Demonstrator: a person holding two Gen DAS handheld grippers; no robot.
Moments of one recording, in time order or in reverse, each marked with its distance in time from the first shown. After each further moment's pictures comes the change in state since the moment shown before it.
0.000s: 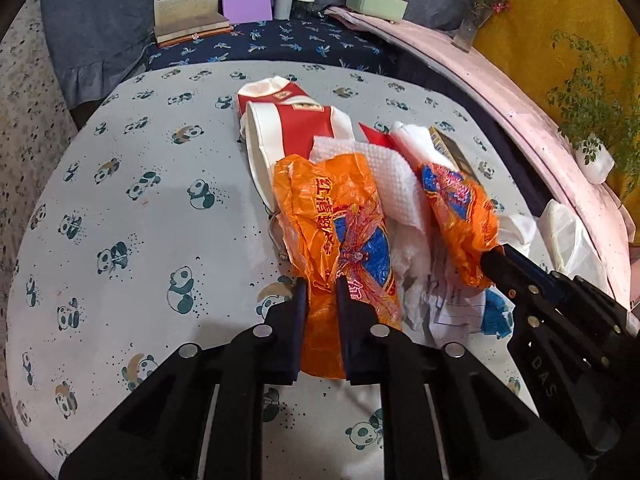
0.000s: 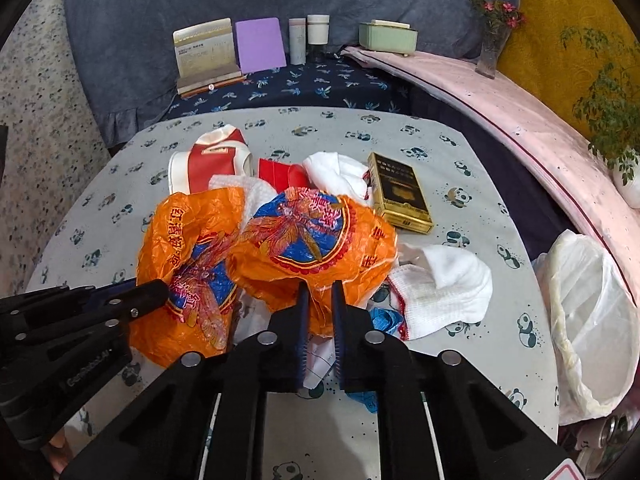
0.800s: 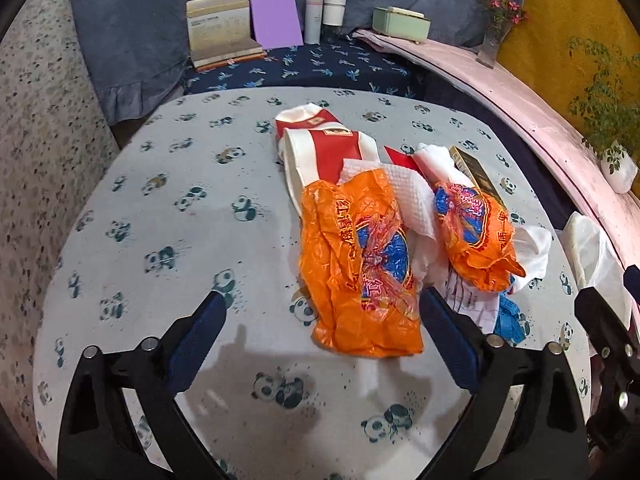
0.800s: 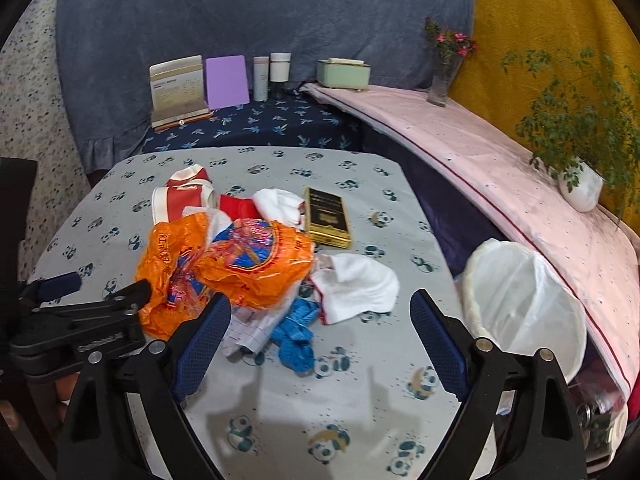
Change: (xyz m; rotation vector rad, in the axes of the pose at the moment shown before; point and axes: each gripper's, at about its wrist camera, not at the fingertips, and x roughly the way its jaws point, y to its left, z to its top) left arm -0.014 -0.003 -0.006 -0.006 -0.067 0.137; right arm -0.068 -0.025 -0.011 0.026 -0.103 -0.126
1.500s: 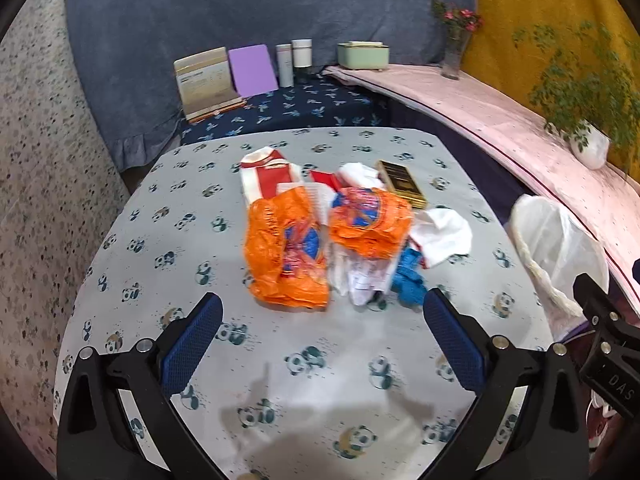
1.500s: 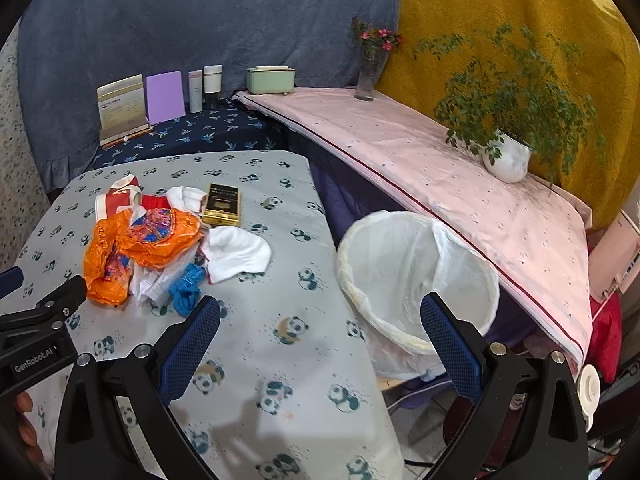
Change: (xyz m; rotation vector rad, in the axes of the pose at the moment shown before) left arm -0.094 -0.076 -0.041 0.088 -0.143 0.044; right arm -0.067 -0.096 -0.036 0.089 -0.022 -0.170
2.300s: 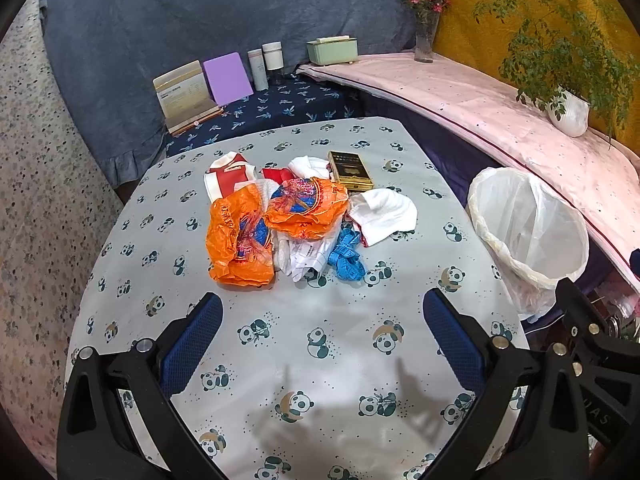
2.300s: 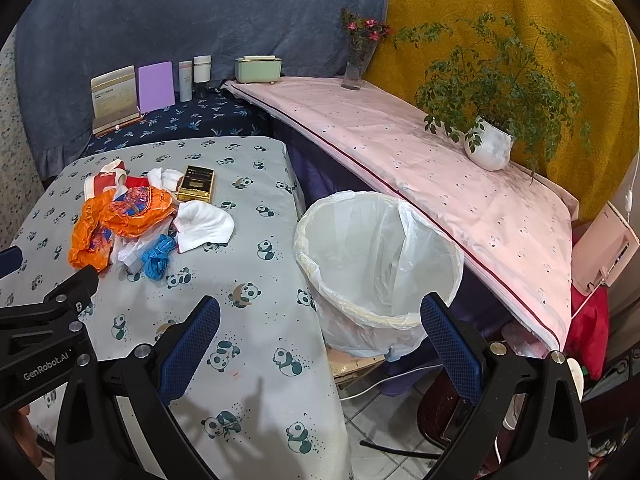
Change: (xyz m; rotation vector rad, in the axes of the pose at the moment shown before) left arm -0.037 -0.080 -0.014 0.110 0.017 0.019; right arm -0.021 -0.054 -0.022 -0.006 0.042 -0.024
